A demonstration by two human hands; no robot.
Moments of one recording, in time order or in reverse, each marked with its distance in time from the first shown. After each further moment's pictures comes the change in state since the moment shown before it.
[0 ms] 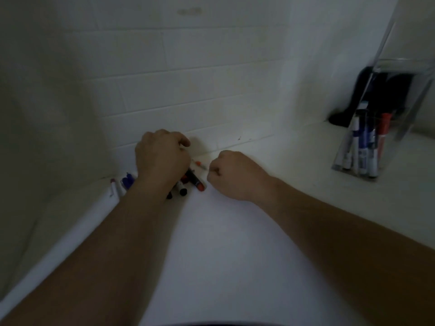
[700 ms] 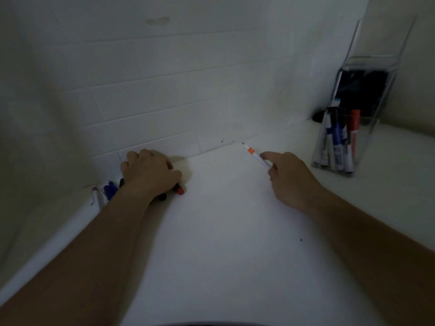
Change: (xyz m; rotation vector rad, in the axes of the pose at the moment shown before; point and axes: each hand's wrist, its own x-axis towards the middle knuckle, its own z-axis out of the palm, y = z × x) left_hand -0.003 0.007 0.016 0.321 -0.352 -0.107; right_hand -0.082 0.104 -0.031 0.137 0.210 0.298
